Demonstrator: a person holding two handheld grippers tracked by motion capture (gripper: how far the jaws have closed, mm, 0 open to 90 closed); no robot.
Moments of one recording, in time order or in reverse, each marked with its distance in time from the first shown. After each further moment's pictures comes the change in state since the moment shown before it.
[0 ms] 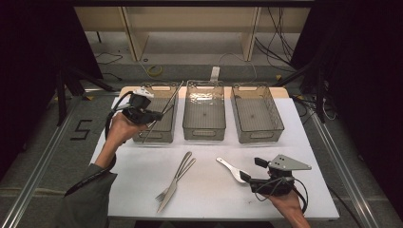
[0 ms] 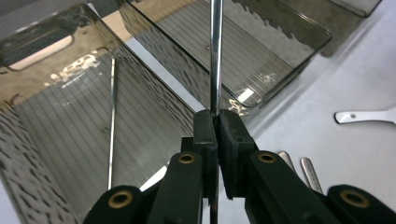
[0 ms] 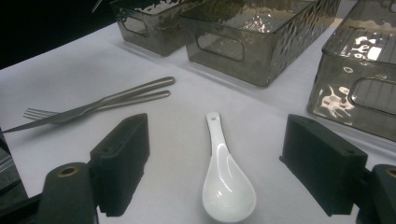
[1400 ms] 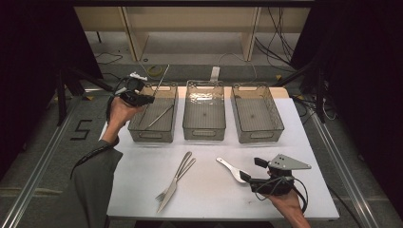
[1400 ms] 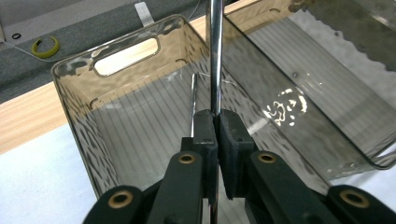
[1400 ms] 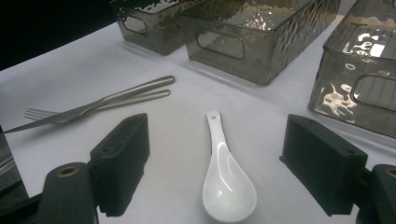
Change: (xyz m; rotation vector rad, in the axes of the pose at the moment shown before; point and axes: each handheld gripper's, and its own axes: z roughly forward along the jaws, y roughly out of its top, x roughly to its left) left arm 0.068 0.016 0.031 -0.010 0.154 -0.100; right arm -0.002 -0.001 0.001 0.003 0.007 0.009
